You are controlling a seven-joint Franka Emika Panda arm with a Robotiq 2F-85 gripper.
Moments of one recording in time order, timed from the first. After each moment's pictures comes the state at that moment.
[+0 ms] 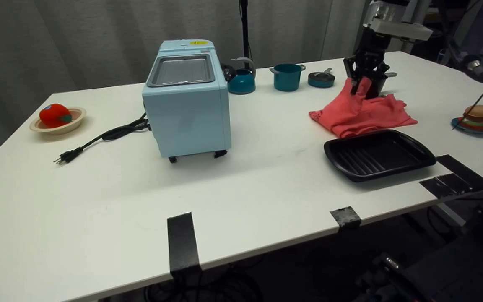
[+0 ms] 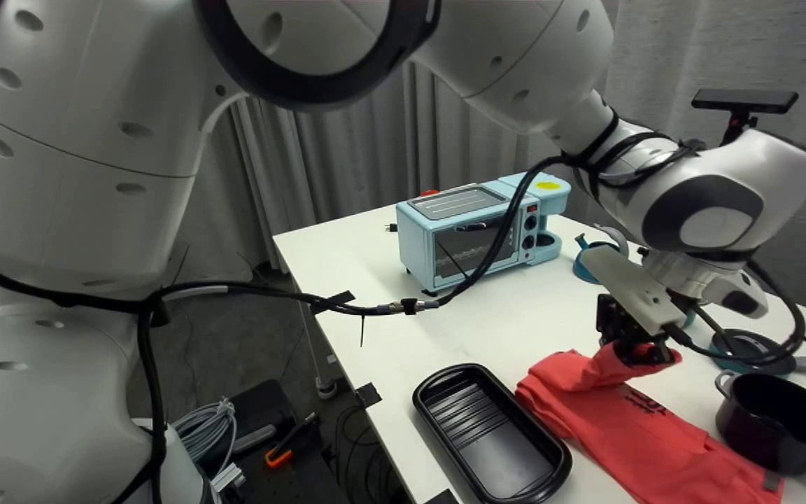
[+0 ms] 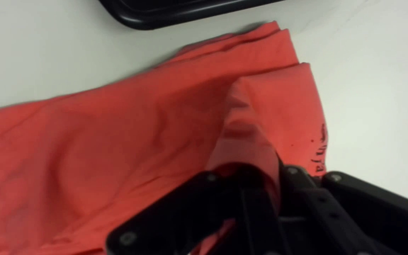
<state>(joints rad) -0.28 0.57 -0.08 -1.69 0.26 2.02 -0.10</state>
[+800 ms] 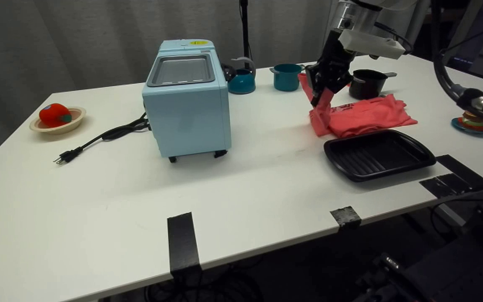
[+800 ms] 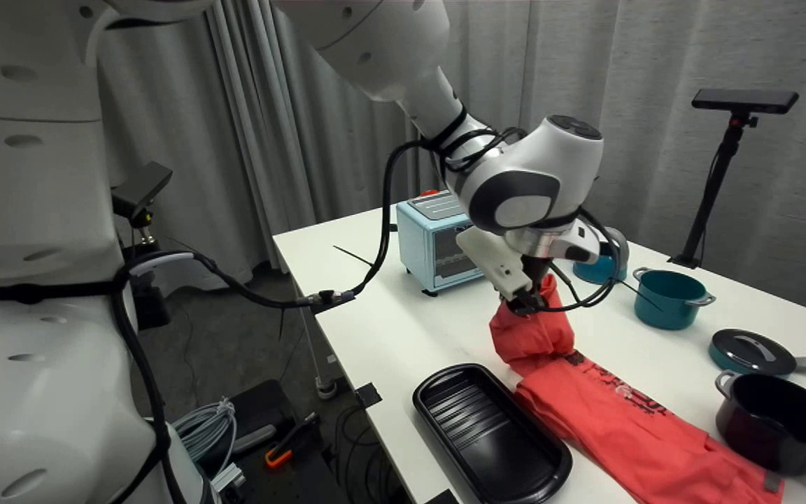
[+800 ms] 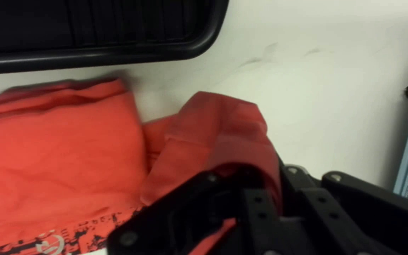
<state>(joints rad) -0.14 0.26 0.07 -2.19 0.37 2.46 -0.17</state>
